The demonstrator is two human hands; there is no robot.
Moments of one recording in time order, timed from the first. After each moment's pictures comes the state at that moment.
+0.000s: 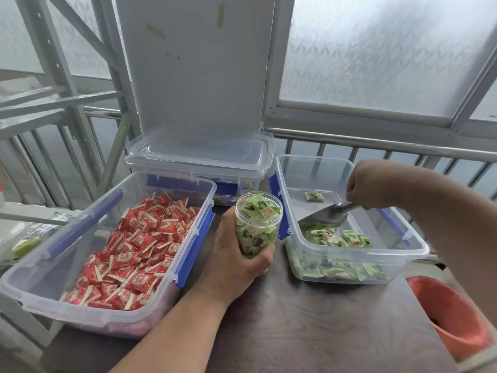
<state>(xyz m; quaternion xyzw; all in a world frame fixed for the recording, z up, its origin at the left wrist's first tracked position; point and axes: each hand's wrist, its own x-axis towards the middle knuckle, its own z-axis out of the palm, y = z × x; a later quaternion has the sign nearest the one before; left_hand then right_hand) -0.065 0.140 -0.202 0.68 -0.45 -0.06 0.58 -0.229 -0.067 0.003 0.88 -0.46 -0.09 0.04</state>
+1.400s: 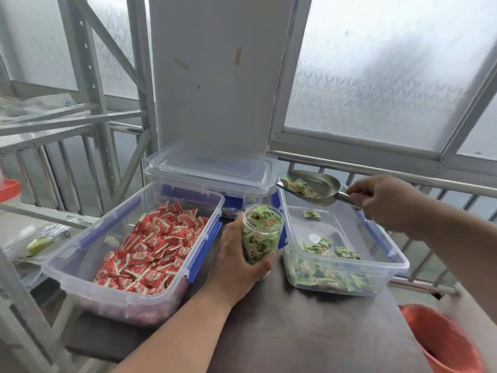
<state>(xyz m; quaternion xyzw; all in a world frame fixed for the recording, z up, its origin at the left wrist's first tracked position) -0.074 0.147 -0.190 0.71 -0.44 -0.03 0.55 -0.274 -0.040 0.015 0.88 -0.41 0.19 -0.16</state>
